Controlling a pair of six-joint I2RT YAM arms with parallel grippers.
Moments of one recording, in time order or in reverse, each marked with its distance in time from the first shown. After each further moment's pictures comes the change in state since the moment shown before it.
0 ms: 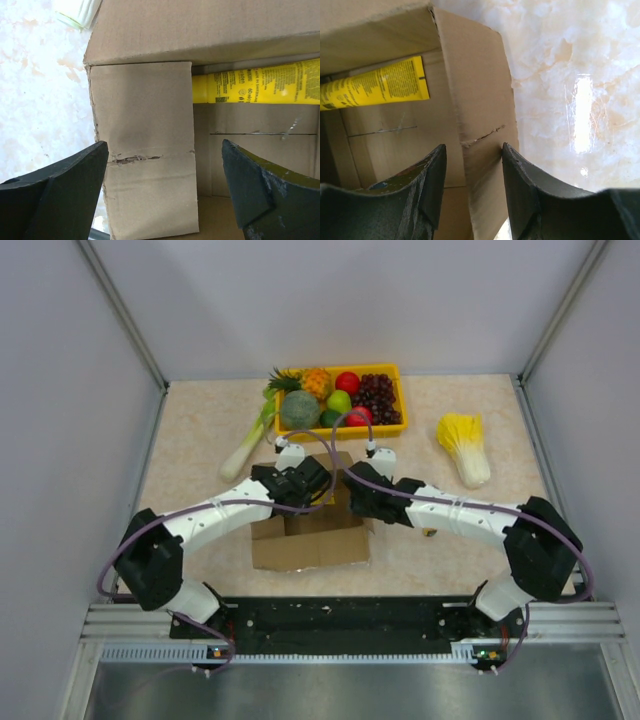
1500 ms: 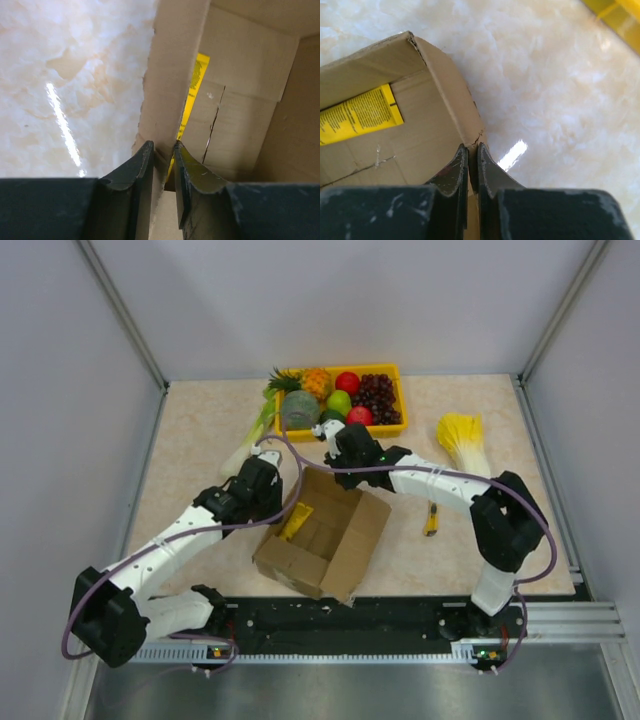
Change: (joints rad) left arm 0.219 -0.342 -0.273 0.222 0.612 0.214; right arm -0.143 0.240 0.273 0.145 -0.443 -0.915
